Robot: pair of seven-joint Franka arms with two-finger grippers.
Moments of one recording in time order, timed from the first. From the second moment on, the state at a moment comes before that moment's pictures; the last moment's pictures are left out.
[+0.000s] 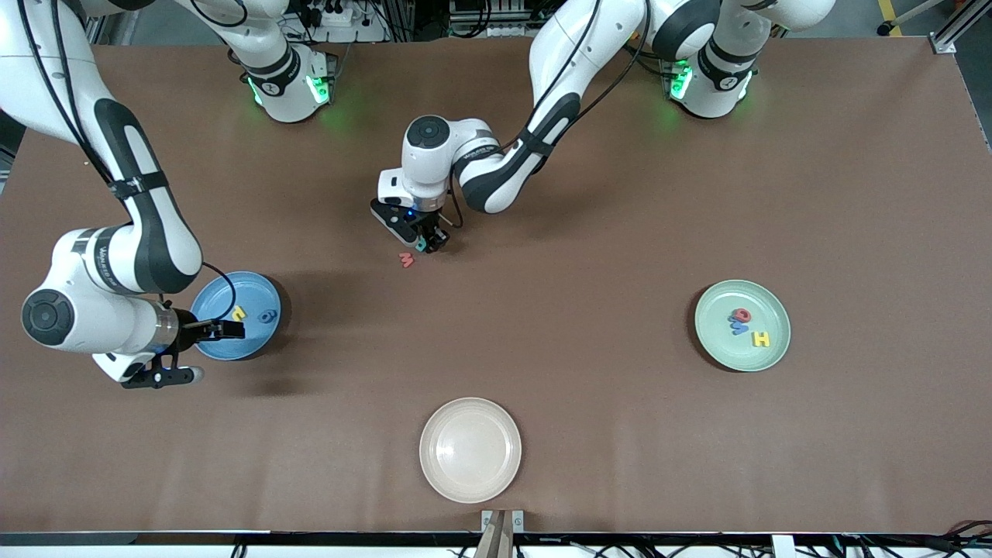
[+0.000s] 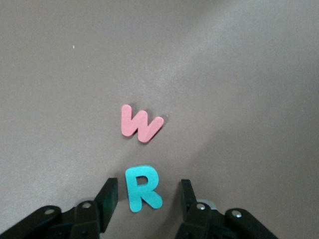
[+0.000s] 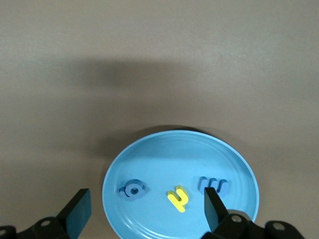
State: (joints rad) left arm -1.00 1.01 -0.11 -1.26 0.17 2.50 -0.39; right arm -0.24 0.59 0.25 -1.63 -0.10 2.06 -0.05
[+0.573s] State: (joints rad) left arm -1.00 1.01 -0.10 -1.25 0.17 2.50 -0.39; right arm -0.23 0.59 0.24 -1.63 -0.10 2.07 -0.05
